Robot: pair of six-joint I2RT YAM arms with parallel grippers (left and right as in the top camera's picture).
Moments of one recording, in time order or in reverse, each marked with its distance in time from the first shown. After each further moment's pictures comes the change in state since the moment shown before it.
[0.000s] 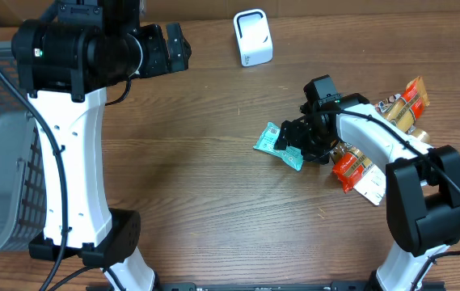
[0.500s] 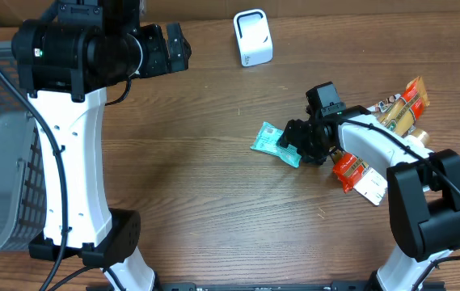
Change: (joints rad) left arm 0.000 0.000 0.000 0.000 0.000 0.000; right arm -0.001 -0.029 -0.123 0.235 0.011 0.170
